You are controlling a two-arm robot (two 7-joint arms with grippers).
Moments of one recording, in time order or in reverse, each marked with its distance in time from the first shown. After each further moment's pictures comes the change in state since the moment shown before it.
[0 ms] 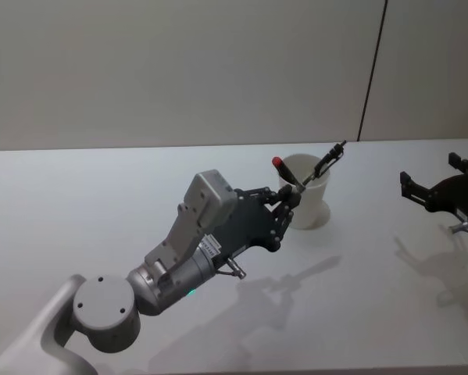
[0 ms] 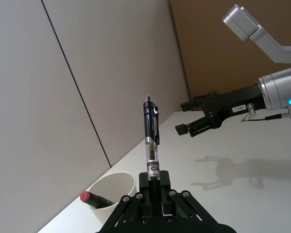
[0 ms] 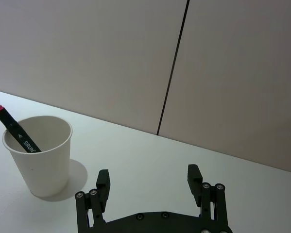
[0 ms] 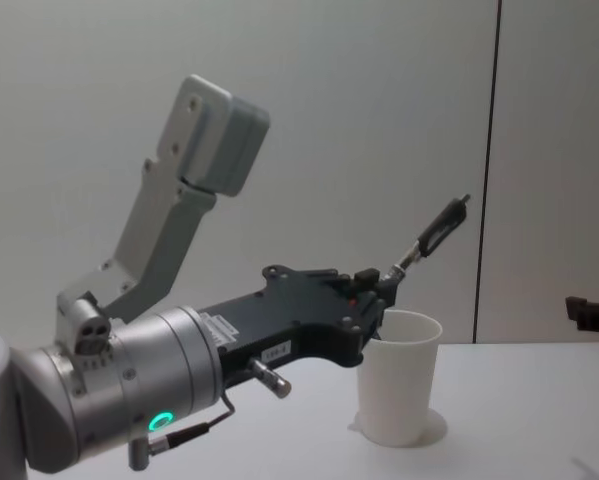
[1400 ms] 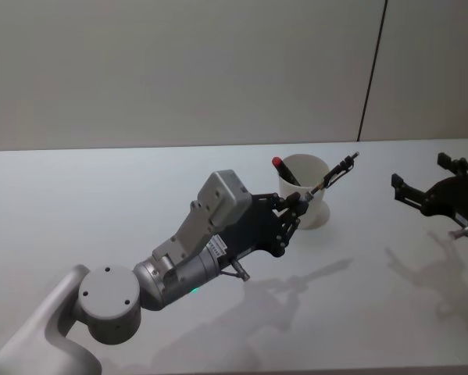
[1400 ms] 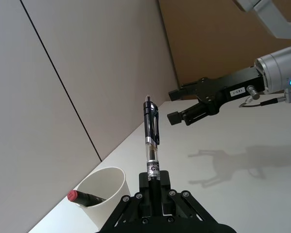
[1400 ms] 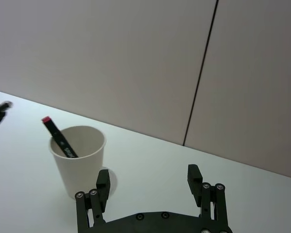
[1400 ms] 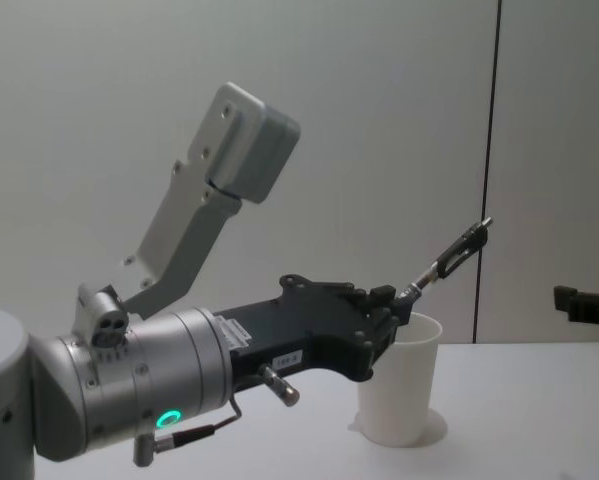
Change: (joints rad) left arm -0.025 -0.006 0.004 0.011 0.044 0.048 -0.051; right arm -0.032 0.021 0.012 -0.039 0.086 -0.031 0.121
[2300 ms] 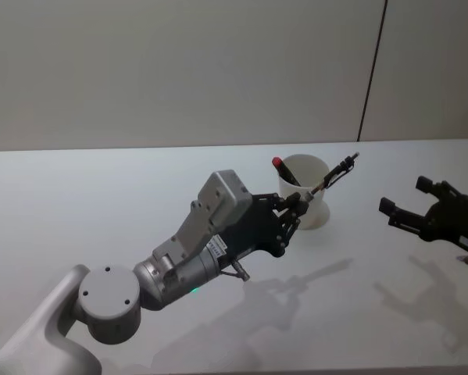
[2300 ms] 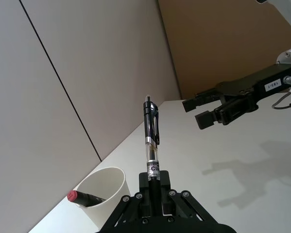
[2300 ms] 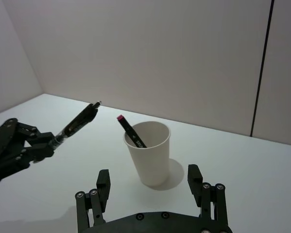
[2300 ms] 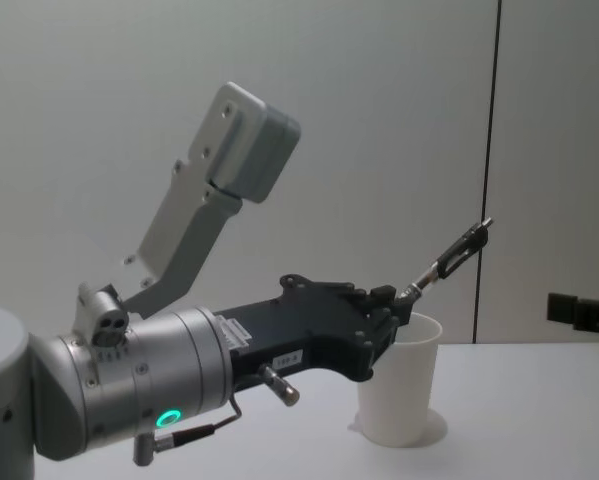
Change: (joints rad) left arm -0.001 0.000 0.000 0.000 0.002 0.001 -0.002; right arm -0.071 0.053 0.031 -0.071 0.218 0.108 0.254
